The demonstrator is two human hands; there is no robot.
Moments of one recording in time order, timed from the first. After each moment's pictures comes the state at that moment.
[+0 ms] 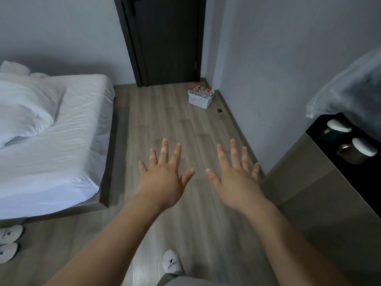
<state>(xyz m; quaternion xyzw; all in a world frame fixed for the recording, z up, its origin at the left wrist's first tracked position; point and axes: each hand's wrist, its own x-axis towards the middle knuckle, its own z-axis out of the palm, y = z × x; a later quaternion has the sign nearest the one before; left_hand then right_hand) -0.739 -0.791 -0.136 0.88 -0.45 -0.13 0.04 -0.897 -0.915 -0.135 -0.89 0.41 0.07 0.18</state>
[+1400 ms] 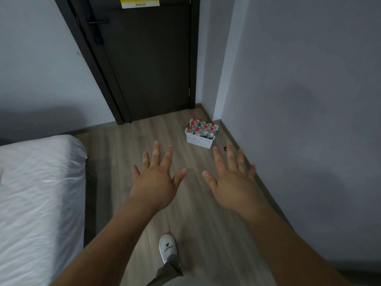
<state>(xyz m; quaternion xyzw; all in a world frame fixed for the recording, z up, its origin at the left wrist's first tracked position) -0.197 -1.286 -0.159 0.87 -0.48 -0.13 0.05 -0.374 -1.394 -0.159 -0.87 0.46 0.06 0.18</state>
